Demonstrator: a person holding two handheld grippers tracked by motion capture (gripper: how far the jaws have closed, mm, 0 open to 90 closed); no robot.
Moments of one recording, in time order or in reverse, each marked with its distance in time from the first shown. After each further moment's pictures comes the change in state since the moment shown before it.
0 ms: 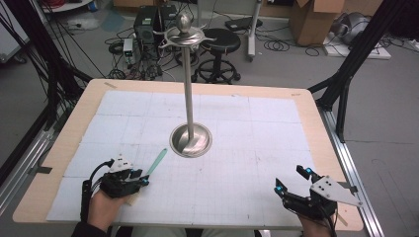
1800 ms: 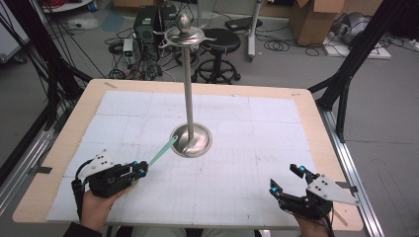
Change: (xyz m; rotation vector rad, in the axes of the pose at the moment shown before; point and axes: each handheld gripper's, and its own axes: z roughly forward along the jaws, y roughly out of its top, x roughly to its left) left arm -0.004 0.016 -0.043 -0.394 -0.257 0.013; right arm 0.009 0.007 0.004 -0.040 0.090 -0.017
